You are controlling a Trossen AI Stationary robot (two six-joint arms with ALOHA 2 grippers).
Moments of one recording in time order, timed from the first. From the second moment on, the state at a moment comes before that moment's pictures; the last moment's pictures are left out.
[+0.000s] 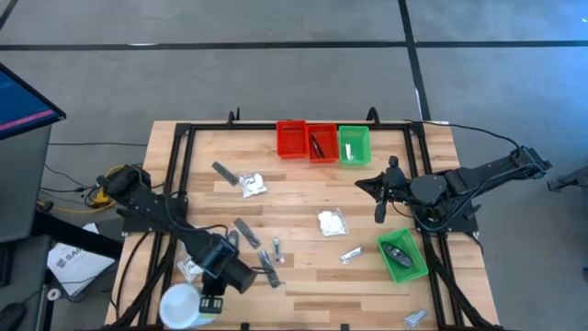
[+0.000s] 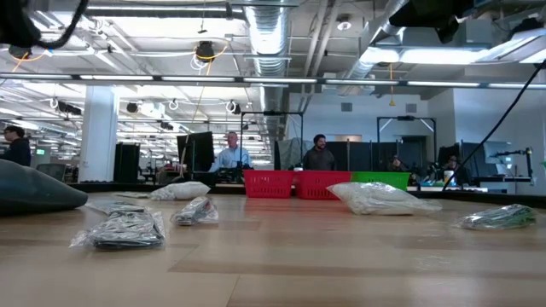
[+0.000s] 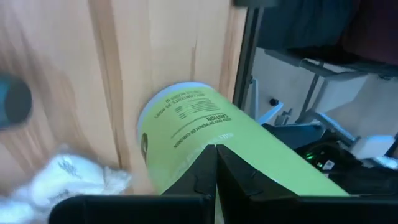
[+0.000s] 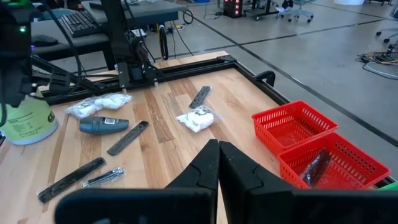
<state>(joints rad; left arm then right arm) -0.64 1.69 1.27 -1.02 0.48 -0.66 0.34 0.79 0.69 -0.26 0.65 0.26</state>
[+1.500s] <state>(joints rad) -0.78 1.61 1.21 -0.97 0.52 -1.01 0.34 0.79 0.69 -0.27 0.65 0.27</state>
